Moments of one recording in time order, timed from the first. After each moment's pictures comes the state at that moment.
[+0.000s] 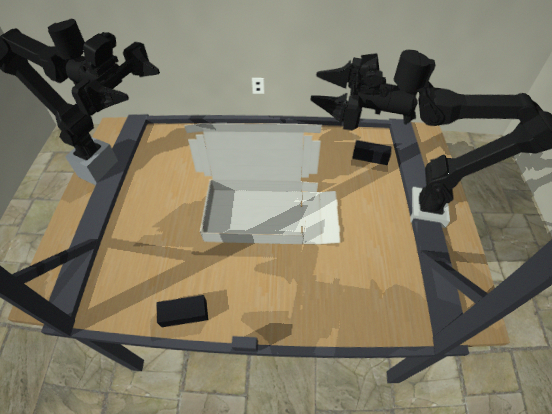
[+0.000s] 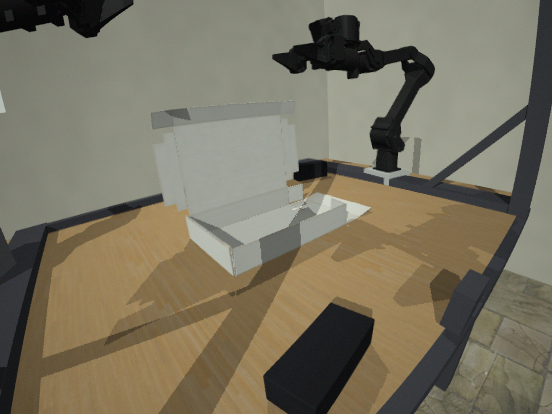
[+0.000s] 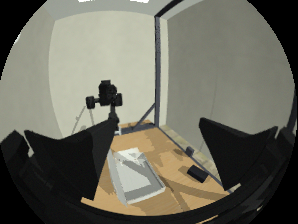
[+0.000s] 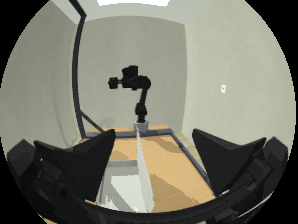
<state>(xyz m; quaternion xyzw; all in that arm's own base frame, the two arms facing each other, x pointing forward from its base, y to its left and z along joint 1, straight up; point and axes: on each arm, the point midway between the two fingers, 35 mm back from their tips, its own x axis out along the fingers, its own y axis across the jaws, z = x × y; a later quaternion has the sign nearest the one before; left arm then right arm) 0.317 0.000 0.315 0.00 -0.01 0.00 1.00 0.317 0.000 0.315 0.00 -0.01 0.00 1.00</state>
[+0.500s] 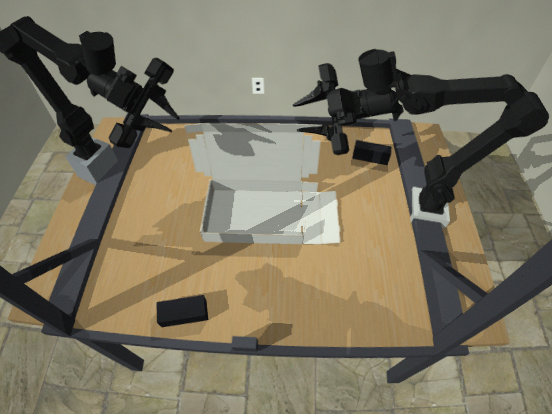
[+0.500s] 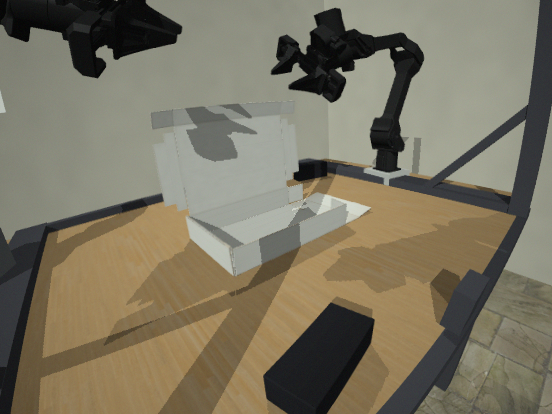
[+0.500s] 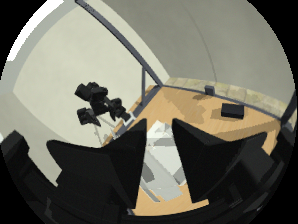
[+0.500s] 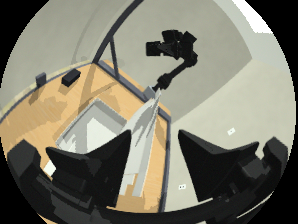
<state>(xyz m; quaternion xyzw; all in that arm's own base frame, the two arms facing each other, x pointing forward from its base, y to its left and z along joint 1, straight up) 0.385 -0.012 0.255 0.33 0.15 -0.06 0.93 0.350 0.034 0.265 -0.36 0.14 0.11 0.92</state>
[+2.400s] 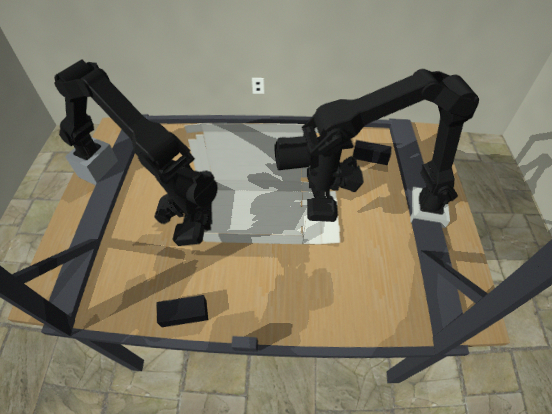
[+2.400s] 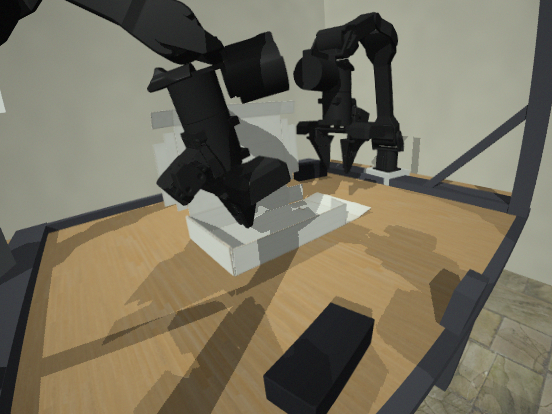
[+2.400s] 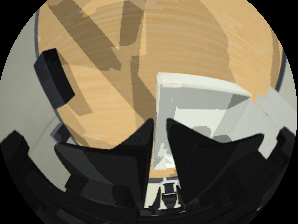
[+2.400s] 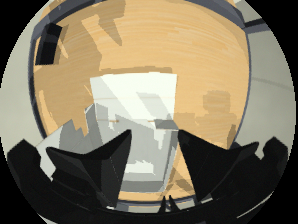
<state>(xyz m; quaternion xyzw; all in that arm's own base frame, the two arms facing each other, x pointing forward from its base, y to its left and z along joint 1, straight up) 0.469 -0.058 0.016 0.78 0.16 -0.60 0.13 0.307 0.122 0.098 -0.71 -0.06 0.69 -0.05</state>
